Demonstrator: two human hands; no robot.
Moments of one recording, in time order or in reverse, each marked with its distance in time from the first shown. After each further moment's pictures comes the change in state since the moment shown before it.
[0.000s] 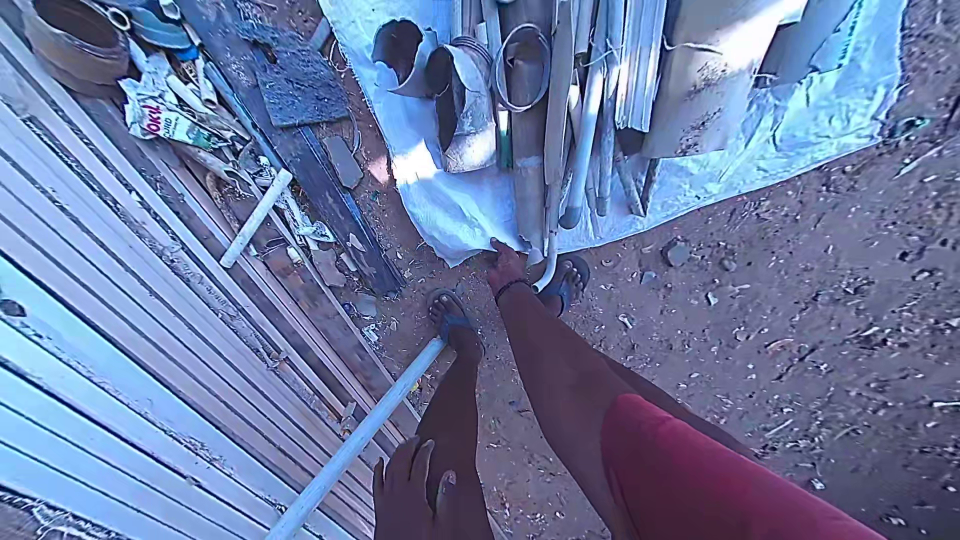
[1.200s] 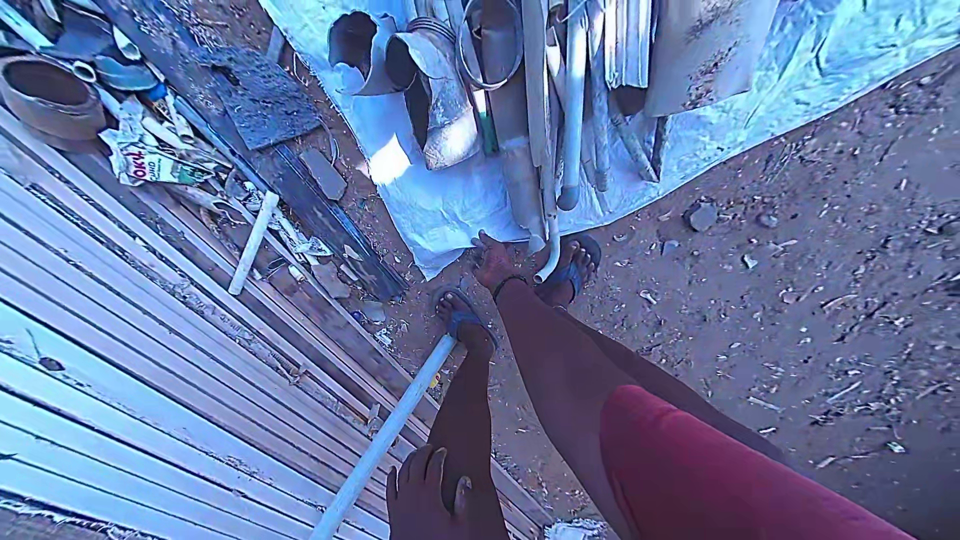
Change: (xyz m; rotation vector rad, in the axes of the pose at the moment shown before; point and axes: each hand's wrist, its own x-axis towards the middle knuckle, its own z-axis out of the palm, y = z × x) left_hand 0.019 0.017 -0.009 0.207 -0.157 -0.075; right_hand 0.023 0.014 -0.002 -0.079 -0.156 0.307
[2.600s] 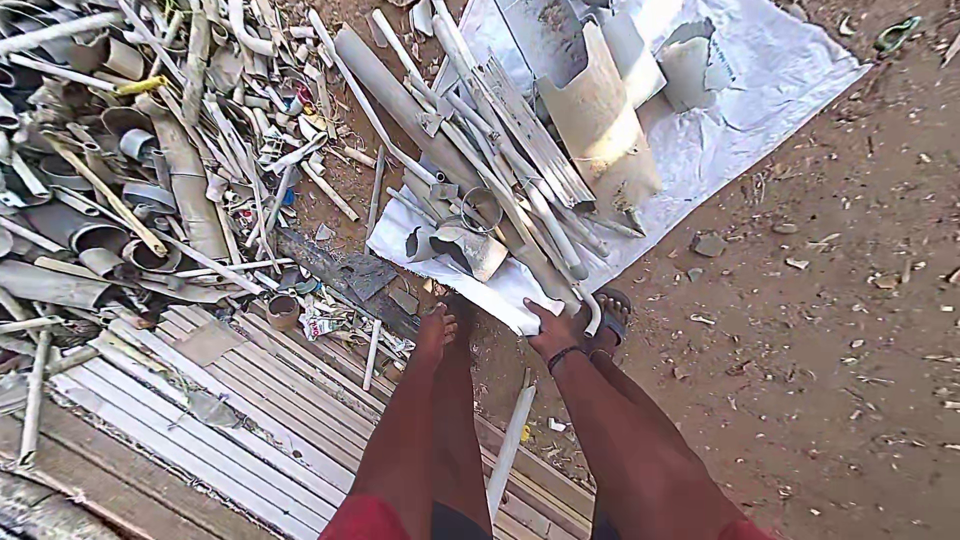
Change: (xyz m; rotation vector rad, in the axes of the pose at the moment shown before) left_hand 0.257 0.154 -0.295 -0.870 -0.054 -0.268; right_hand -0.191 -0.130 0.039 0.550 0.119 0.022
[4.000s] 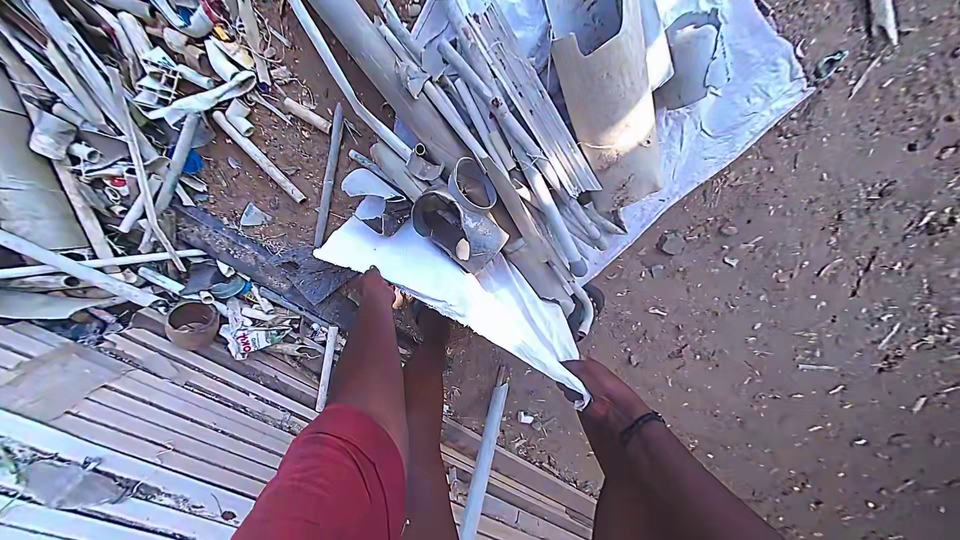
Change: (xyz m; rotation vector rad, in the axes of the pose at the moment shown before) left_hand 0.217 0.024 -0.047 -0.420 0.364 0.050; right_hand -0.042 -0.005 -0.071 -0.519 -0.002 0.127
